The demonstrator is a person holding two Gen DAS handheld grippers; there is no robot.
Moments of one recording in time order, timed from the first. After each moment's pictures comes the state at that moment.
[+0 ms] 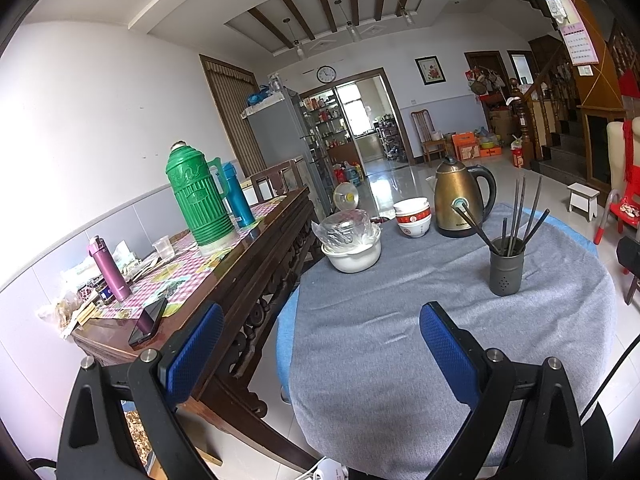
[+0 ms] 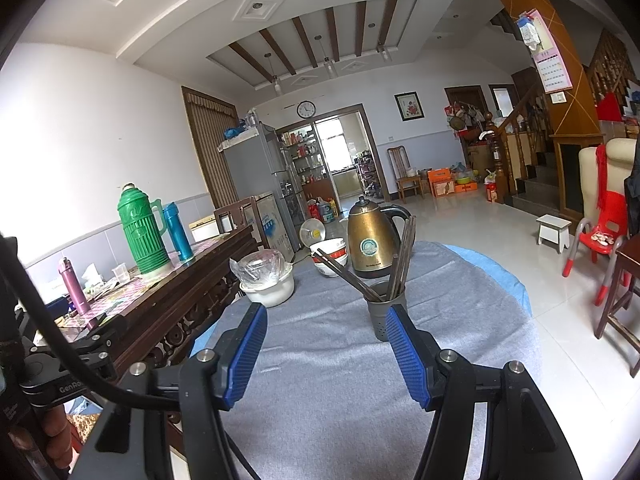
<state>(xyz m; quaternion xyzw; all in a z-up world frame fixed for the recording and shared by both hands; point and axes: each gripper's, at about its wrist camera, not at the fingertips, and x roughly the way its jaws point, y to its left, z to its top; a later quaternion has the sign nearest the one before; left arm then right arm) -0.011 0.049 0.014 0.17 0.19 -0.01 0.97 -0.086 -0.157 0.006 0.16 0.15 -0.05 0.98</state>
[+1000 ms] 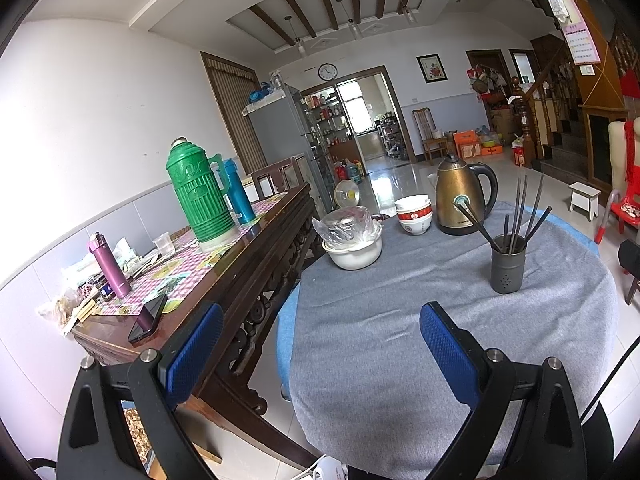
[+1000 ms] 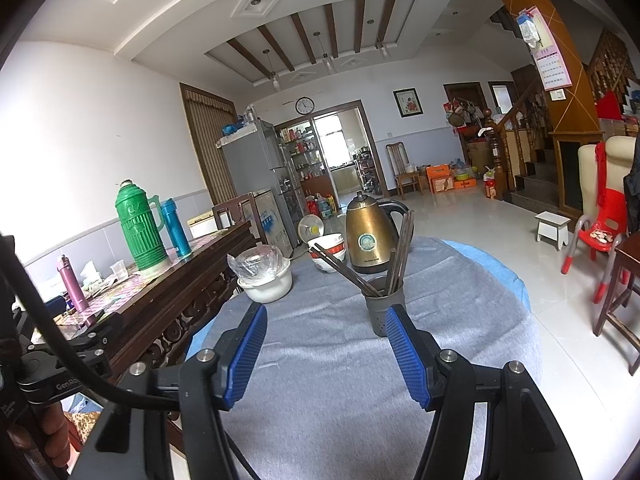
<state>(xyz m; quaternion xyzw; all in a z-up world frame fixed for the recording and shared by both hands) -0.010 0.051 0.016 0.16 0.19 -0.01 0.97 -0.084 -0.157 0.005 0.16 0.16 -0.06 0.97</state>
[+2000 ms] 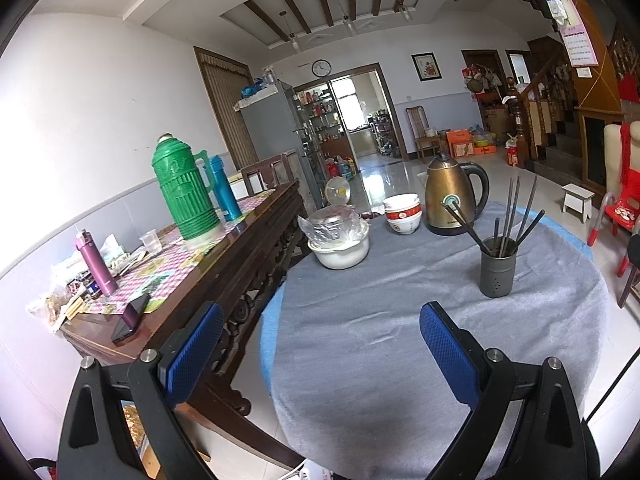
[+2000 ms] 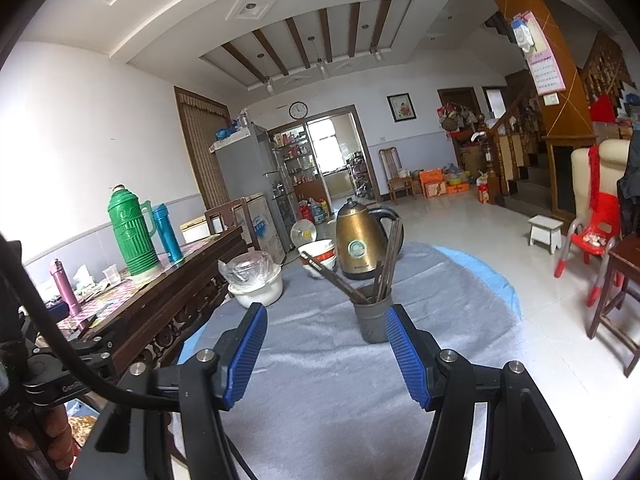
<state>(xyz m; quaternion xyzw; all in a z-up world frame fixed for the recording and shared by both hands) 0.003 0.030 0.008 0.16 0.20 -0.02 0.97 -0.084 -0.166 0.009 0.15 0.15 -0.08 0.97</state>
